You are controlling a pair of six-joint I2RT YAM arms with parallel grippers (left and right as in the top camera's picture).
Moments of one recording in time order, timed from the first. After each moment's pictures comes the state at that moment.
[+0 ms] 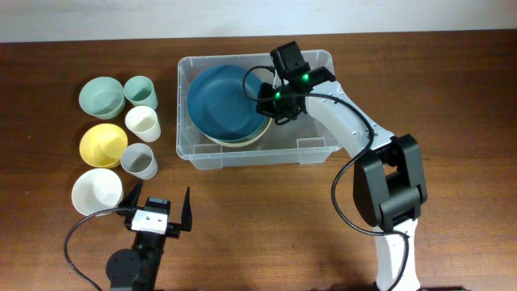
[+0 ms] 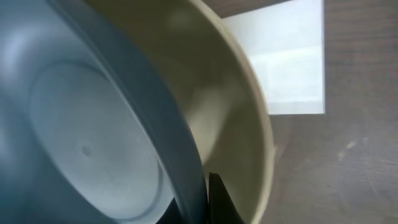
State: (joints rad) left arm 0.00 0.01 0.01 -0.06 0.15 0.16; right arm 0.40 2.22 1.84 -0.74 -0.31 0.60
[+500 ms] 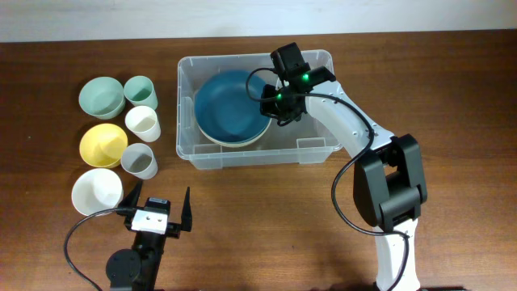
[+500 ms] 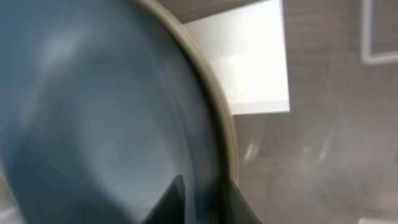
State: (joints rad) left arm 0.00 0.01 0.01 -0.06 0.15 0.16; right arm 0.40 2.22 1.84 -0.77 -0.24 0.60
